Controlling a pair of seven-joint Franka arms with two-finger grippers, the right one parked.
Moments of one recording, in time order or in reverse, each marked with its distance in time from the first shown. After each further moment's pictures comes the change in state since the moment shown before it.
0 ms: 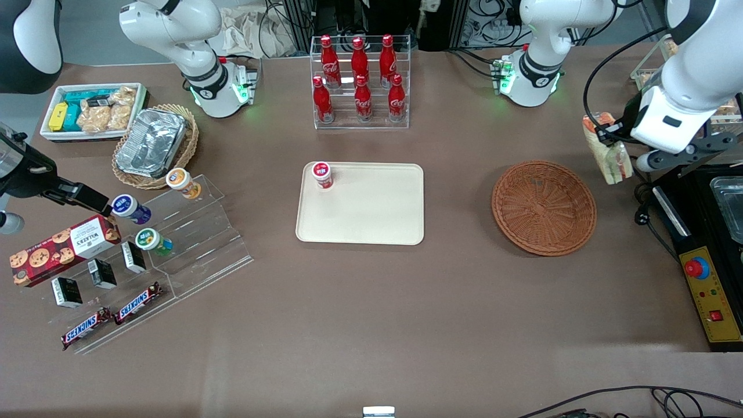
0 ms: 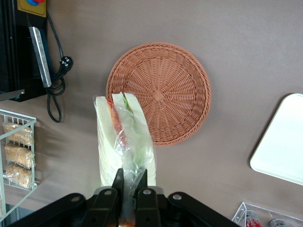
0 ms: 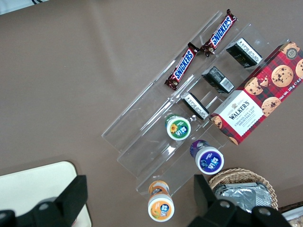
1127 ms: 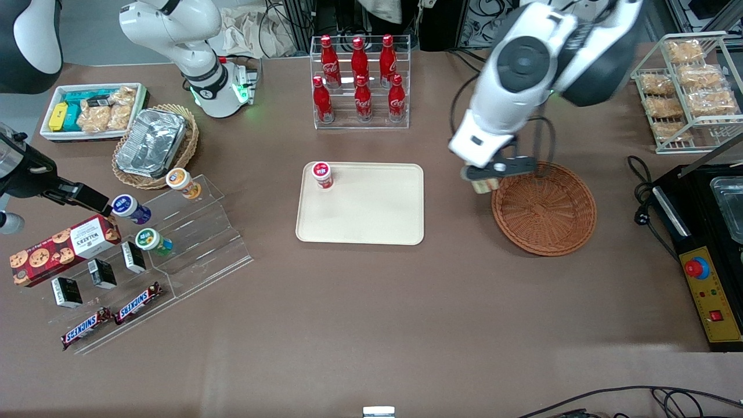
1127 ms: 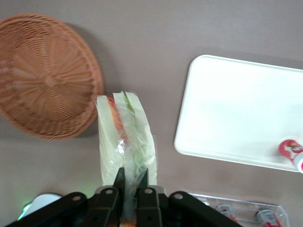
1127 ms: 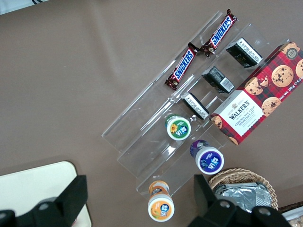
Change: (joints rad) arm -0.311 0.169 -0.143 -0.040 -0.087 0.259 -0.328
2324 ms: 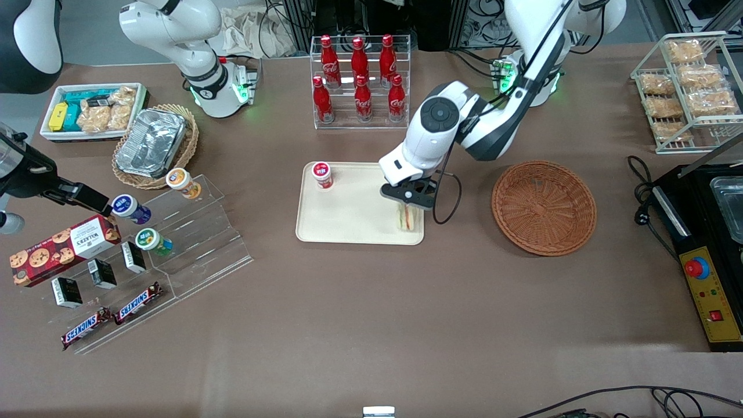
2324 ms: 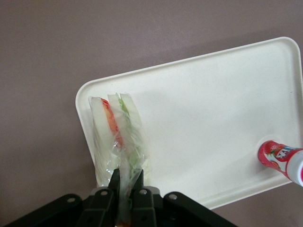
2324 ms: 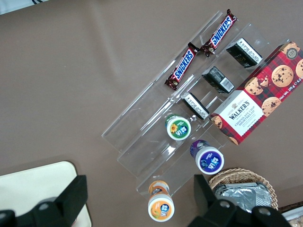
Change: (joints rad) arm -0.133 0.253 -0.017 -0.237 -0.004 0.728 0.275
